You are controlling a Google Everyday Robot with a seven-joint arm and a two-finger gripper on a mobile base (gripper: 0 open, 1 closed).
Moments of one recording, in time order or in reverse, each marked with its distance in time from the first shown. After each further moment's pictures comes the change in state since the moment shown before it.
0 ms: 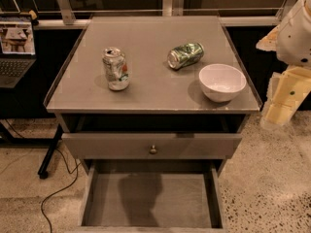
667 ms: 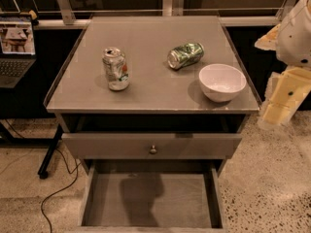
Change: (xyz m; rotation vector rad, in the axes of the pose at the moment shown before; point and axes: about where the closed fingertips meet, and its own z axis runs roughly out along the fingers) arm -0.005 0.001 0.000 0.012 -0.037 -0.003
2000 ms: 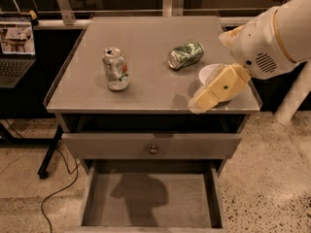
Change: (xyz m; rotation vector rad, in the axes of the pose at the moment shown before) arm -0.096 -0.009 0.019 0.087 -0.456 0.223
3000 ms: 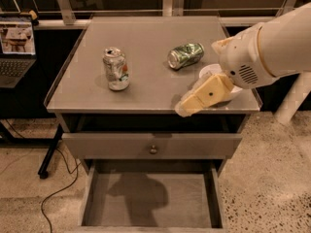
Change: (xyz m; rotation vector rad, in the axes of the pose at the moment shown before) arm -0.001 0.006 0.026 0.016 -0.047 0.053
